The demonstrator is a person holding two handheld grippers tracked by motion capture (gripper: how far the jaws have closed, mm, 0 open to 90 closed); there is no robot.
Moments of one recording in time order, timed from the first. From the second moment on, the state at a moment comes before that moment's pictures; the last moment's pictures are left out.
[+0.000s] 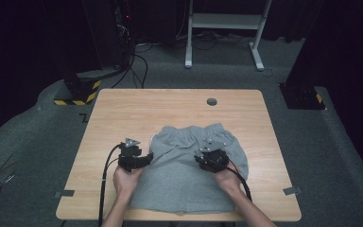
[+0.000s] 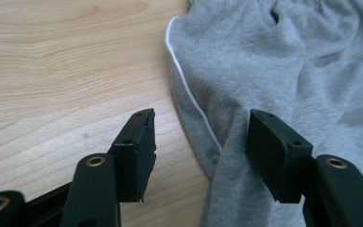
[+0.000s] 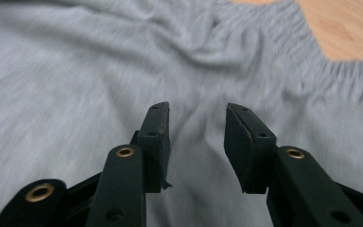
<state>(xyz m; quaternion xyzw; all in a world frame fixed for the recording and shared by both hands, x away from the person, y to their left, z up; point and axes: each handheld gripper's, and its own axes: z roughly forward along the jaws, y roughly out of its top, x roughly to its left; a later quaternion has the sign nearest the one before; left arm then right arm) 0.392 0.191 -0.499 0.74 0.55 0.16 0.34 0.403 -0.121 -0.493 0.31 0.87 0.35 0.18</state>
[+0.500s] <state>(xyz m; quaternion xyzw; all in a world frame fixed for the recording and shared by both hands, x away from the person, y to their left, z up) 0.409 0.178 -0.506 0.75 0.56 0.14 0.32 0.381 -0.140 -0.514 0.29 0.89 0.34 0.14</state>
